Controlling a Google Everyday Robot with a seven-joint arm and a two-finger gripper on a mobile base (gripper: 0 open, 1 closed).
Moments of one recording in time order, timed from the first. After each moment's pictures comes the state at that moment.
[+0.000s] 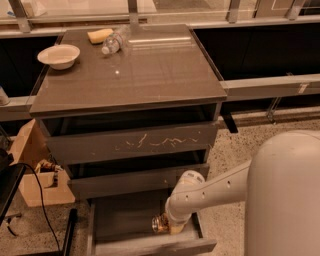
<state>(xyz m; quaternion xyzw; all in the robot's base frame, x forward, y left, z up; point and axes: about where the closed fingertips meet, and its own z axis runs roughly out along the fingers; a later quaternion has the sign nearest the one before) 0.466 -0.055 0.388 -0.77 0.63 0.03 0.08</state>
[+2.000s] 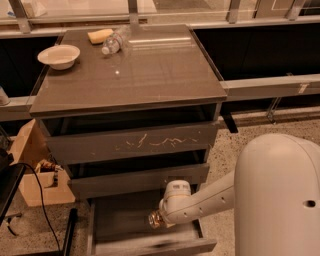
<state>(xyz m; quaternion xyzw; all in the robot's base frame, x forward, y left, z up) 0.510 -0.037 0.342 -0.81 0.57 -0.06 0.13</state>
